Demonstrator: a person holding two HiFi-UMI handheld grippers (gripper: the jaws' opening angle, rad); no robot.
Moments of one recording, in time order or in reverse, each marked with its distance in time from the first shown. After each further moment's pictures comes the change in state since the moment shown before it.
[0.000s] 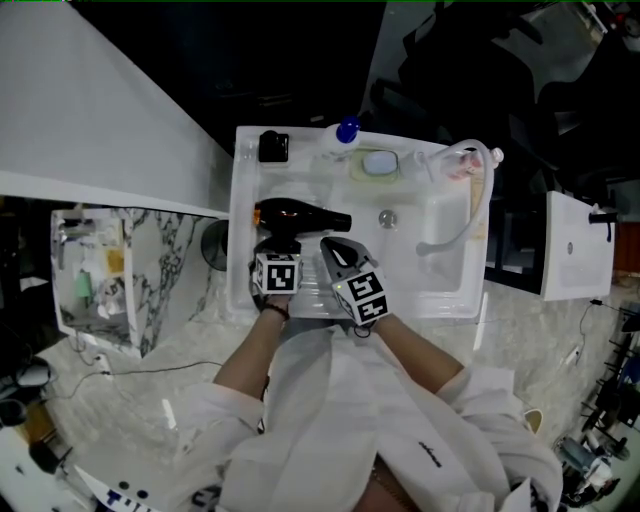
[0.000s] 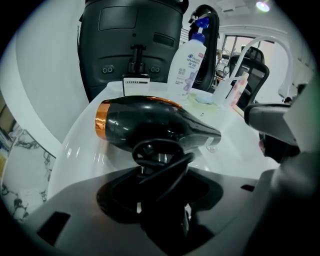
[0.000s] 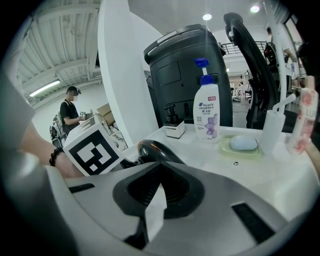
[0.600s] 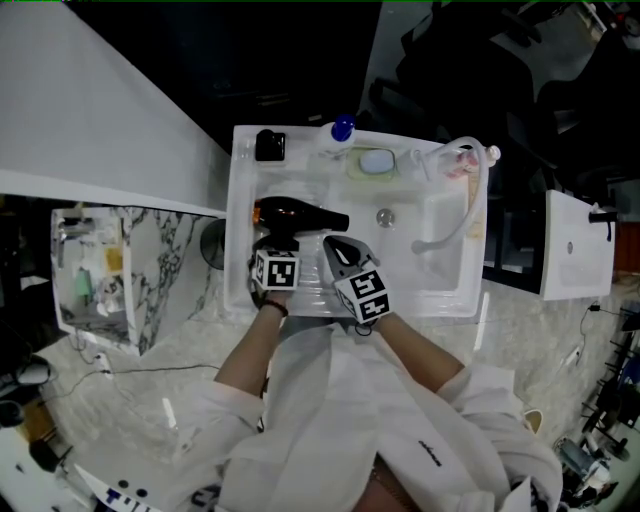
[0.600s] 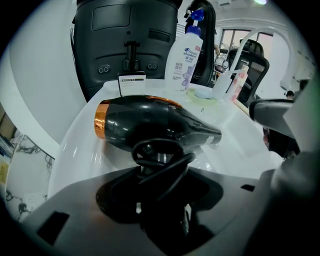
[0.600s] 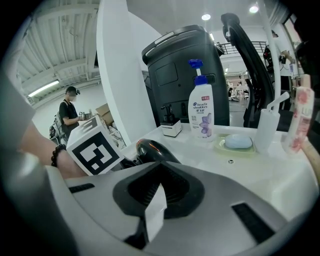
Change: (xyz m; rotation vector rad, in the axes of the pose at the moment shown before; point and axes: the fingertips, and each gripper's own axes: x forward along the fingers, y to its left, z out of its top) left arm 0.005 -0.002 -0.001 0.043 0.027 0.026; right arm -0.010 -0.011 -0.003 0.002 -0.003 -0.013
